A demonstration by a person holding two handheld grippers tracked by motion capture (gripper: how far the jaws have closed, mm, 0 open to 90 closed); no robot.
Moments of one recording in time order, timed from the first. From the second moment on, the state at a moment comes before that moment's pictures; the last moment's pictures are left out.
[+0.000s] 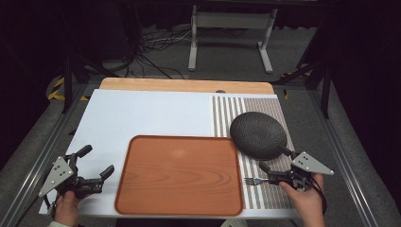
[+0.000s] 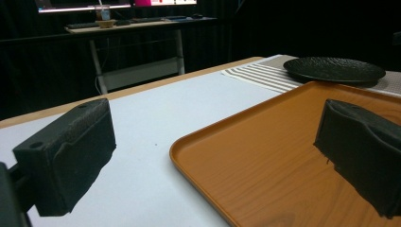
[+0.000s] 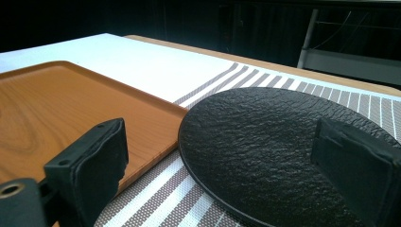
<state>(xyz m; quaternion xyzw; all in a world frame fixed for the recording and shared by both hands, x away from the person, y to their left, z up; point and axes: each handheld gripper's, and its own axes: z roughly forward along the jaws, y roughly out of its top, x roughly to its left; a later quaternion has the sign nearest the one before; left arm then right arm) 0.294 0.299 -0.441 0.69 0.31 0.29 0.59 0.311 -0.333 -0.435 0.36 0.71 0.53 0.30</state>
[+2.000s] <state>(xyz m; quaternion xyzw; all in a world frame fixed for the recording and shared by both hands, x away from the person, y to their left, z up) 0.299 0.296 -0.440 0.70 0.30 0.28 0.59 0.335 -0.328 -0.371 0.28 0.87 0.33 0.25</state>
